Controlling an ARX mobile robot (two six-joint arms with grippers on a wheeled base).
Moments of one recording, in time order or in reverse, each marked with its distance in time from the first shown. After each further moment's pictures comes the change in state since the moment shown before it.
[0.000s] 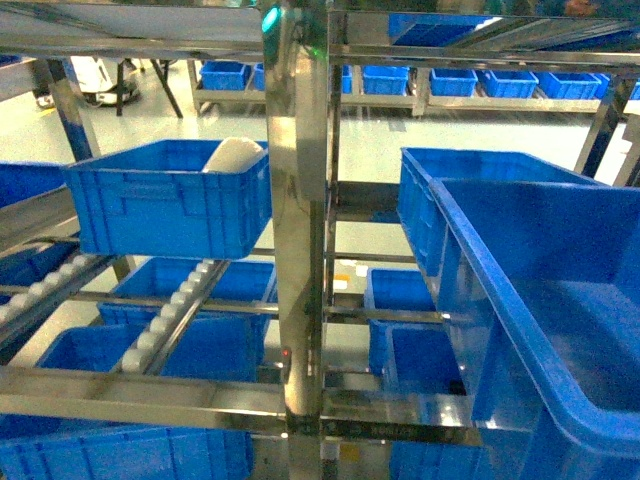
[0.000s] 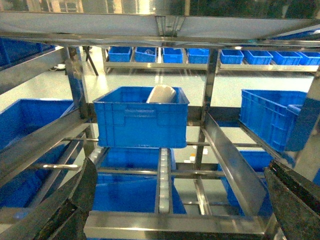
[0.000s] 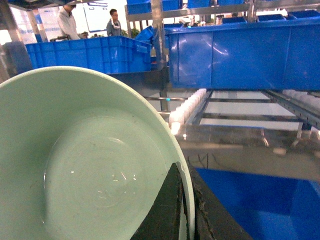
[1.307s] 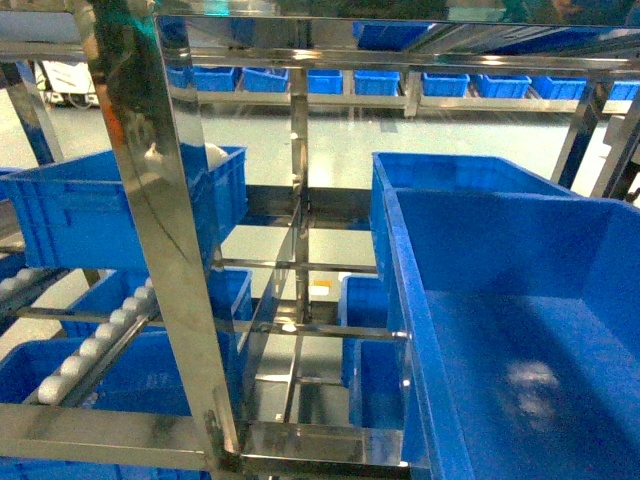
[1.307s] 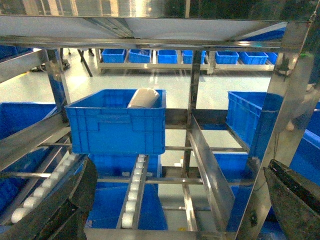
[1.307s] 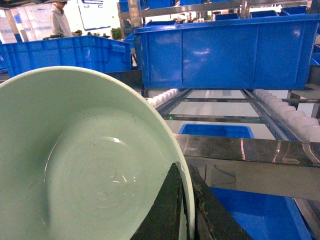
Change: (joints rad) left arm 0.000 0.000 0.000 0.001 0.000 0.000; right arm -0.005 0.004 0.000 0.002 0.002 0.000
